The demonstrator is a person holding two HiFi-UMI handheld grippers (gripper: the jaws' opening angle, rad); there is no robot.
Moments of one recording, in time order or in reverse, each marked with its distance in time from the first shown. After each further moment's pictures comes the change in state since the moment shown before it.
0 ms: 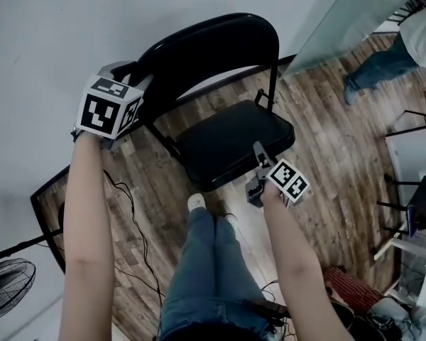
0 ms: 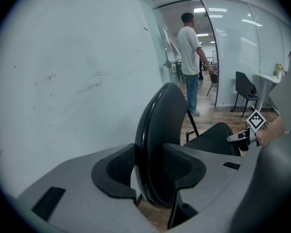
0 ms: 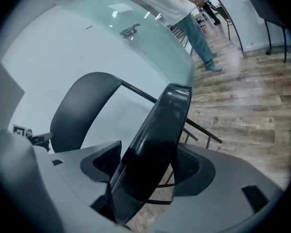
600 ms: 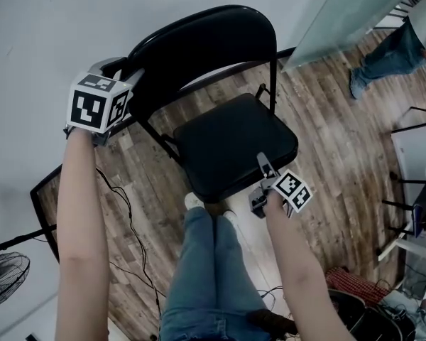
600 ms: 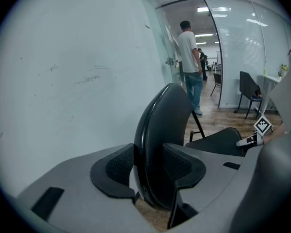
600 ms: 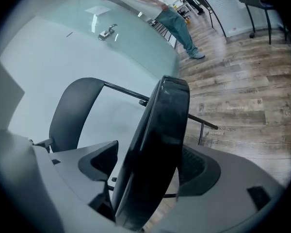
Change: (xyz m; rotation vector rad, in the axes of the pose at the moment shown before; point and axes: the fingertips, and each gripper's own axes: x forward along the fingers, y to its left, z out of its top) left arm 0.014 -0.027 -0.024 -0.039 0.002 0.034; right arm -0.032 -0.087 -0.039 0.143 0.056 -0.042
